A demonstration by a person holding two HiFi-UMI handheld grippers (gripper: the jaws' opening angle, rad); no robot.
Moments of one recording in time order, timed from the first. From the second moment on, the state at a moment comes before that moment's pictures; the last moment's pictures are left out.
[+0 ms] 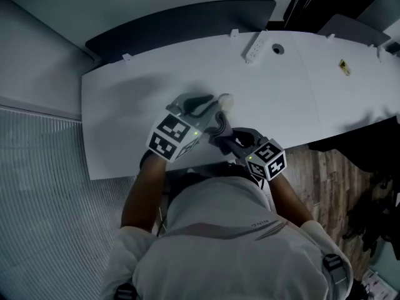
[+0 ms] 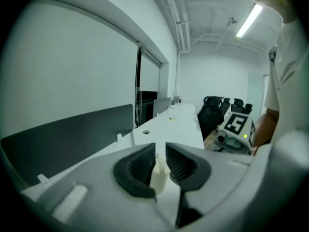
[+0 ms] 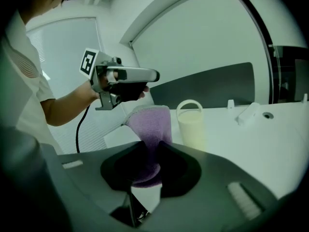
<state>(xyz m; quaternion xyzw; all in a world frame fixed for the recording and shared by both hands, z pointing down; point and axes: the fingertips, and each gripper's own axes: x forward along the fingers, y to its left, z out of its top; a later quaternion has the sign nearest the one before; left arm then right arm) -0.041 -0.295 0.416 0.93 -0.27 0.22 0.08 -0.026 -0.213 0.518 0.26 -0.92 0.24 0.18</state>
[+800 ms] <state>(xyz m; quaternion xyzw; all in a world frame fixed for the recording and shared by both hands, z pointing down) -0.001 -0.317 0.486 0.90 -0.24 0.35 0.09 -0.042 -0.251 0.557 0.23 -0.91 0.31 0.16</state>
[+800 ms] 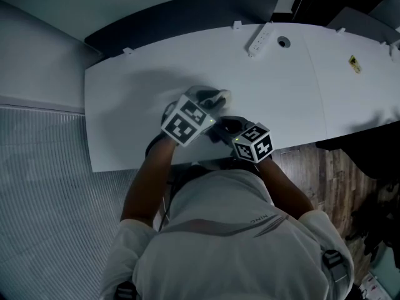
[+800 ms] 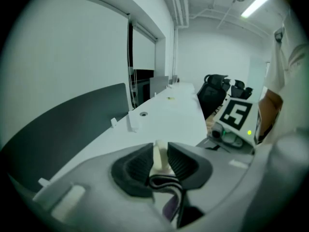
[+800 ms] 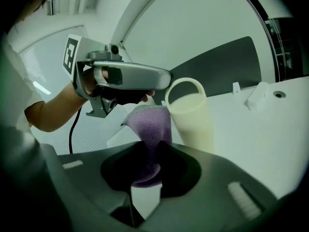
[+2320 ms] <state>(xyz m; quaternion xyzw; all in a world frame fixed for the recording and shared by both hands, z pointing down) 0.003 -0.313 0.517 0.88 -0.25 0.39 0.13 -0.032 -0.279 0.592 0.30 -0.82 0.49 0.02</state>
